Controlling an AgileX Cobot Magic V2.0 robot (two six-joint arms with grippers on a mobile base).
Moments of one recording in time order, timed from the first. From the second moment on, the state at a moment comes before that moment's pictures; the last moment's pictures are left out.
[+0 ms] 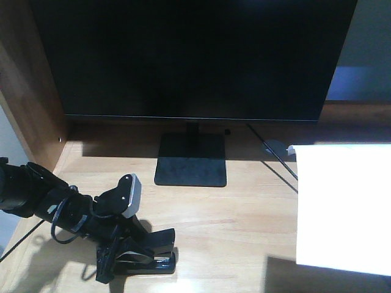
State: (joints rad) left arm -0.22 1.91 -0.86 -1.18 0.89 2.13; right arm 0.16 -0.02 -0.21 -0.19 -0.41 1.45
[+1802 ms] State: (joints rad) left arm -0.22 1.63 -0.86 -1.12 0.92 1.94; right arm 0.16 -0.02 -0.21 -0.19 -0.41 1.45
